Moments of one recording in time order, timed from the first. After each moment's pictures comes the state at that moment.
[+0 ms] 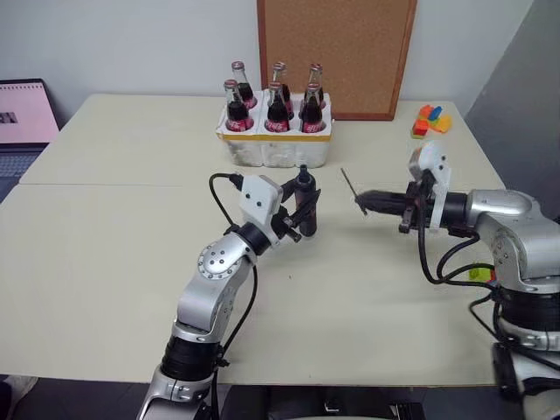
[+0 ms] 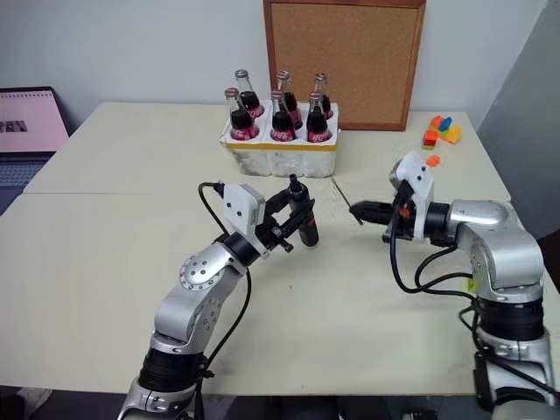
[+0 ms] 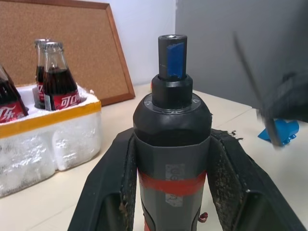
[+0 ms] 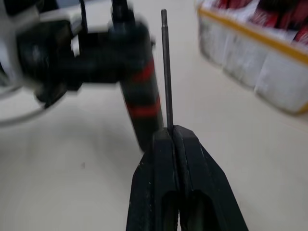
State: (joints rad) left arm -0.34 0.16 -0.14 -0.28 -0.24 0.32 -0.42; right arm -0.59 -0.46 -0.19 -0.37 0.36 0.96 0.96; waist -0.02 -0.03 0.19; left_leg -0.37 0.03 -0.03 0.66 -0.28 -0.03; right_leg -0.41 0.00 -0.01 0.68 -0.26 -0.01
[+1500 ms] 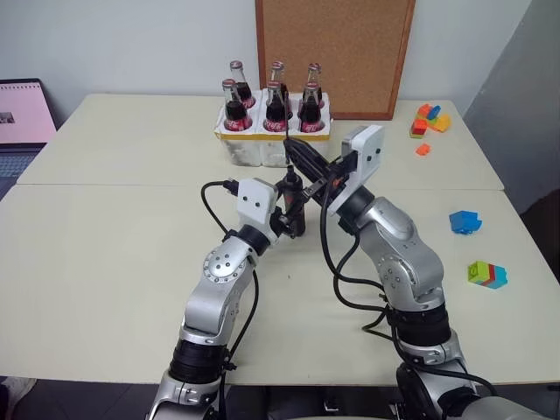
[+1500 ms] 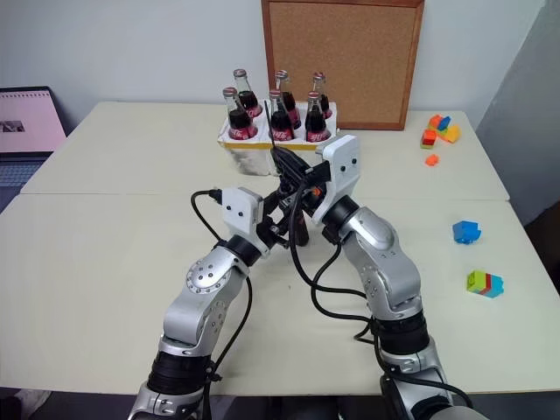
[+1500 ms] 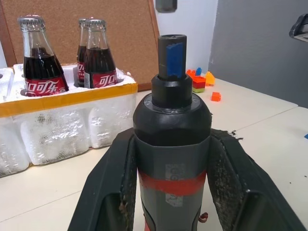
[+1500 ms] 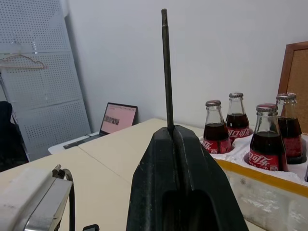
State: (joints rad) left arm -0.32 0.11 -0.12 -0.24 -0.16 0.30 -0.30; right arm -0.56 0.00 0.12 -0.27 0.33 0.41 0.39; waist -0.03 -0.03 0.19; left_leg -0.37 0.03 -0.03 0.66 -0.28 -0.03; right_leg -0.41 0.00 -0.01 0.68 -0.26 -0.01
